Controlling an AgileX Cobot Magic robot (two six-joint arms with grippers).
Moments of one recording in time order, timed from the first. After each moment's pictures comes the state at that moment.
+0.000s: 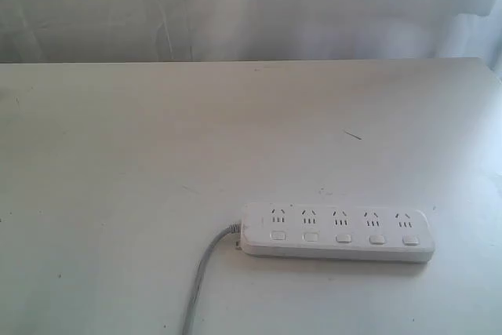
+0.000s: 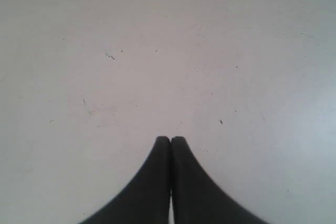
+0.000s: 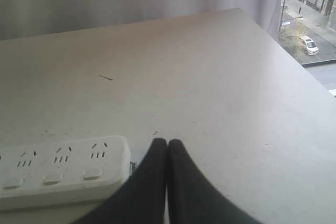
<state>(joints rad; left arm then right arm) 0.06 0.01 0.02 -0.10 0.54 -0.01 -0.03 0.01 0.00 -0.05 0.34 0.20</state>
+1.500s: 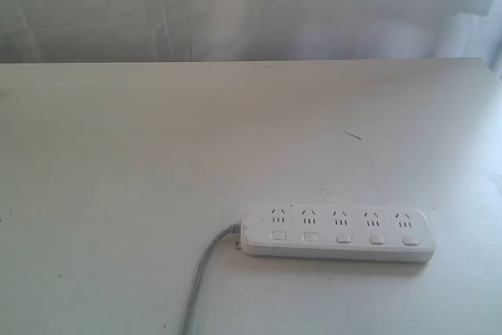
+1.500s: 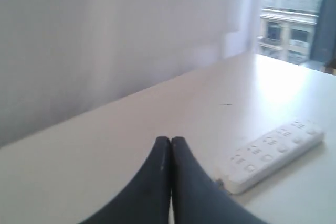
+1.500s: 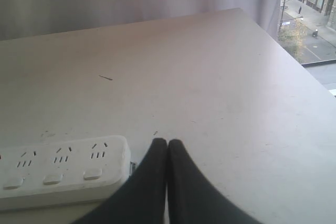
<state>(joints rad) 0.06 0.00 -0.42 -0.83 0.72 0.84 -0.03 0.01 0.00 -0.05 0.34 0.20</state>
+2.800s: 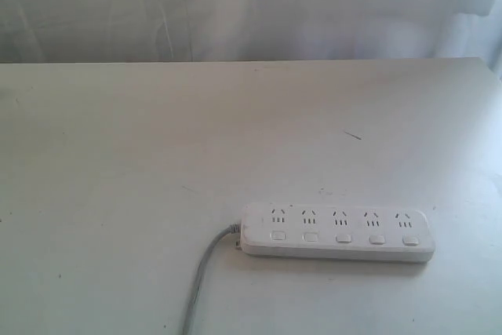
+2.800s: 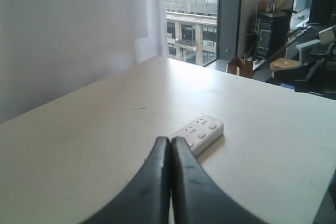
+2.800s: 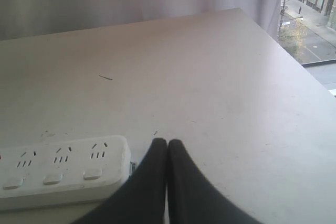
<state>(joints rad) 0.06 0.00 -0.47 -1.06 0.97 0.91 -0.03 0.01 0.00 -0.05 0.34 0.20</state>
